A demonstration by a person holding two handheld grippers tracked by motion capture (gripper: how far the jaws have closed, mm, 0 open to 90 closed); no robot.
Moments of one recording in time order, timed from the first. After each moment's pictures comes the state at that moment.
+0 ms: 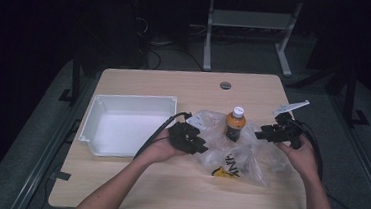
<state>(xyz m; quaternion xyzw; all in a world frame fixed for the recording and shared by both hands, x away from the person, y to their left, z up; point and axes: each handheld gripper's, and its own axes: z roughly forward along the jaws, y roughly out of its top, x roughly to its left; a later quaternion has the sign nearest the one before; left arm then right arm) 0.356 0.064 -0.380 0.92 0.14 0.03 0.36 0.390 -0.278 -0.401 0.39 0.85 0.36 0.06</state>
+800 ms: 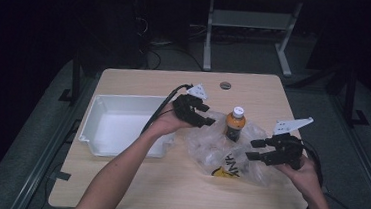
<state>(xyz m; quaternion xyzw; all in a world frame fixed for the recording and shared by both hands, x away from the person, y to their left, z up) 0.429 0.052 -0.363 0.90 0.16 0.07 0.41 0.327 -0.255 -0.393 0.27 0.86 0.43 0.01</state>
